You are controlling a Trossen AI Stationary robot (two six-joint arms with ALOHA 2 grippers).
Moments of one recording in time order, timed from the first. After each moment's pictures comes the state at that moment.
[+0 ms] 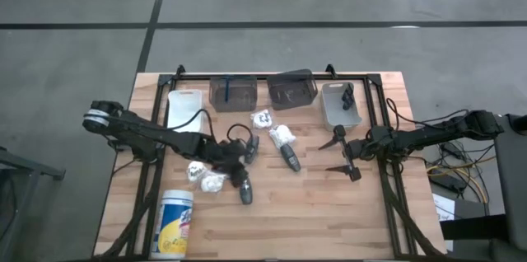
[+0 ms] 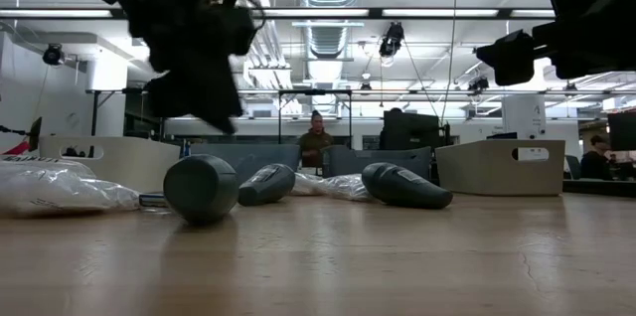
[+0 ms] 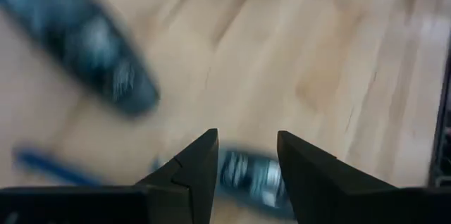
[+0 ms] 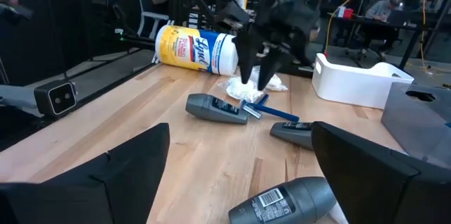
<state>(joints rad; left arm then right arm) -0.19 1.44 0.83 -0.25 -0.03 -0.84 0.07 0.71 0.01 0.63 -0.18 -0.08</state>
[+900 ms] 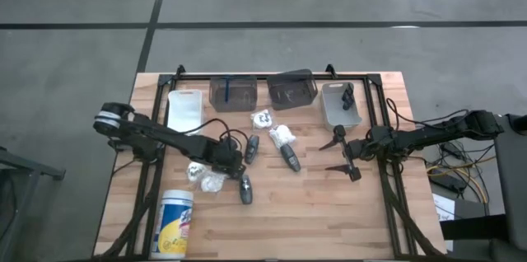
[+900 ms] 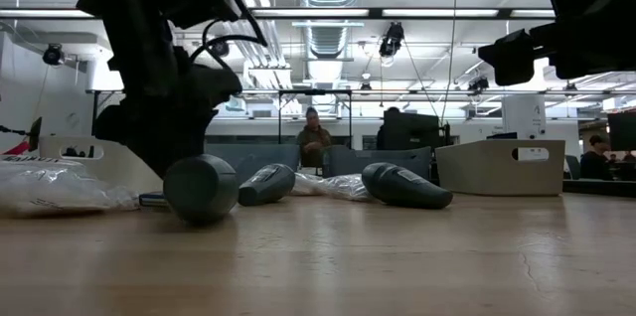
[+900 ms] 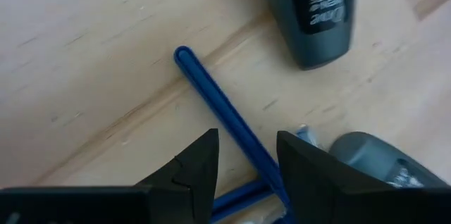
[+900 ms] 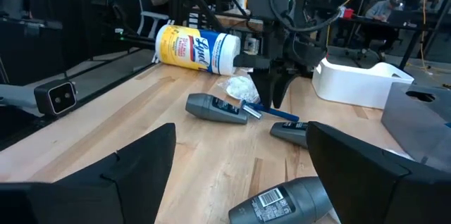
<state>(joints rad) -0.18 1.55 0.83 -0.48 -0.18 -1.16 0.07 0.71 0.01 0.63 -0.18 -0.08</state>
